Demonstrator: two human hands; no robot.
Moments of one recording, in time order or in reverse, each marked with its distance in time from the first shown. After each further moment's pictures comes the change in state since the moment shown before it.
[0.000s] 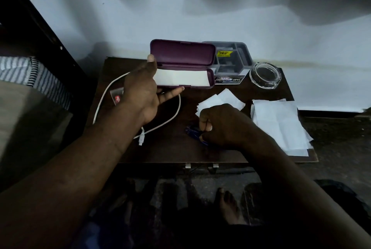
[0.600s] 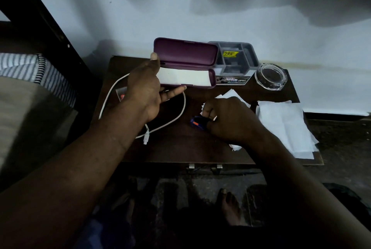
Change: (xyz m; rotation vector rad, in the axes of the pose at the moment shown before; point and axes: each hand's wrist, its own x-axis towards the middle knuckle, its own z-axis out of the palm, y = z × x) left_hand 0.005 0.003 -0.004 0.025 0.030 0.022; right_hand 0.005 -0.006 -0.003 0.119 0.174 0.003
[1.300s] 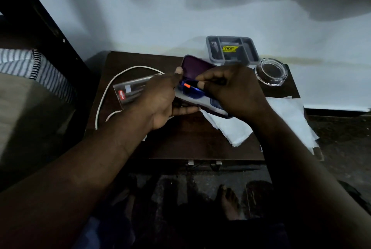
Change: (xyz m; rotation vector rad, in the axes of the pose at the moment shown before) left_hand -0.011 -0.025 0.005 0.249 -0.240 -0.168; right_hand 0.019 -0.008 -0.029 0.468 0.267 -0.049
